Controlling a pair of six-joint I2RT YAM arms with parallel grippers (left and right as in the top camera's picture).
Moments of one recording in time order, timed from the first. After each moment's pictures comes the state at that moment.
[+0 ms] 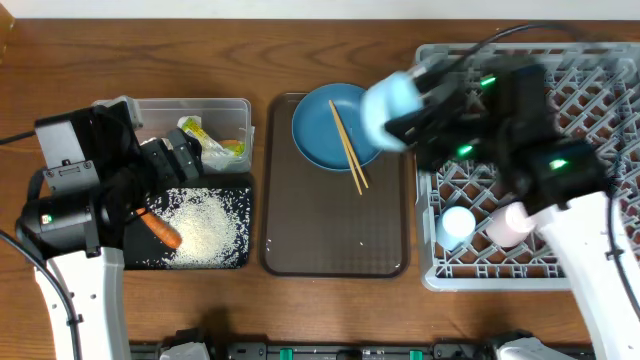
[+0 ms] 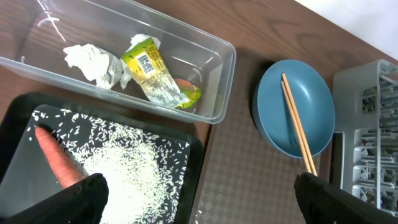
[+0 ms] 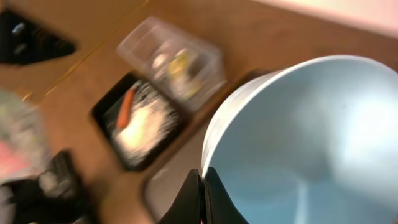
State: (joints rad) left arm 0.24 1.14 1.29 -1.06 0.30 -0.22; right arm 0.24 1.35 1.41 -0.75 -0.68 -0.05
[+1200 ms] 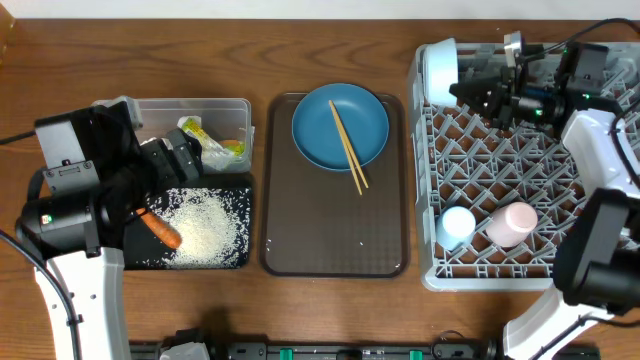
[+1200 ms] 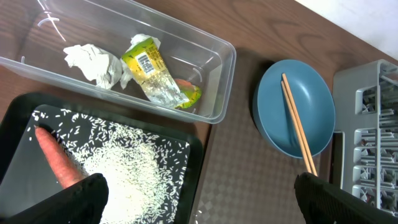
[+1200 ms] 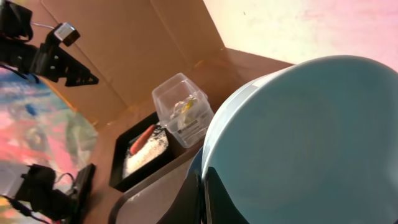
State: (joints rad) left arm 0.24 1.14 1.29 -1.06 0.30 -0.22; right arm -0.21 1.93 1.41 -0.43 -1.49 -0.40
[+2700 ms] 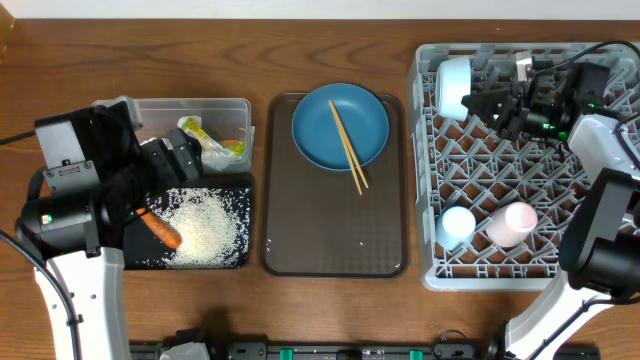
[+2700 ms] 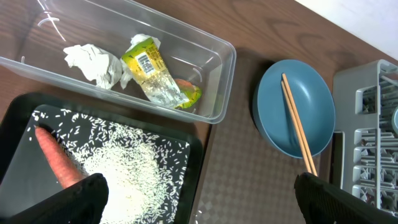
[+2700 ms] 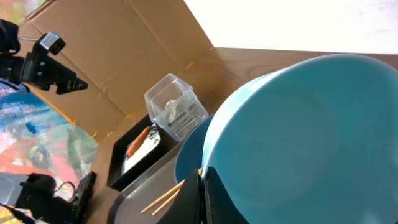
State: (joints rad) left arm 0.24 1.14 1.29 -1.06 0.30 -0.22; right arm -0.28 2.01 1.37 -0.47 -1.51 -0.46
